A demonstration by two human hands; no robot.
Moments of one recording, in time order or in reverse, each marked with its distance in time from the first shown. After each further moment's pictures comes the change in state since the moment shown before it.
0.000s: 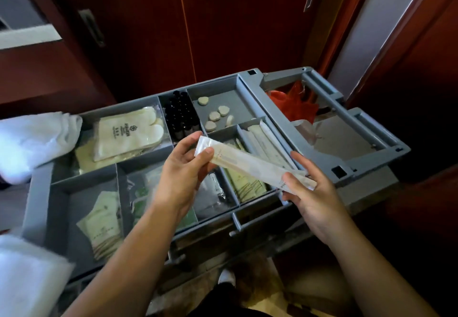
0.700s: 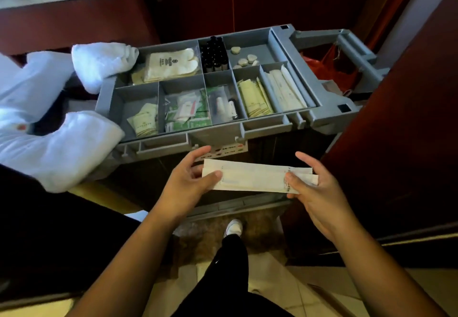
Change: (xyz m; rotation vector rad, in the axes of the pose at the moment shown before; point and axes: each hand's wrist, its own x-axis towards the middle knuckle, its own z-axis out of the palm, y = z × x) left_hand -0.248 -0.114 -0.043 0.459 0.070 -0.032; right_hand -0.169 0.077 -0.075 -0.106 -0.145 0.114
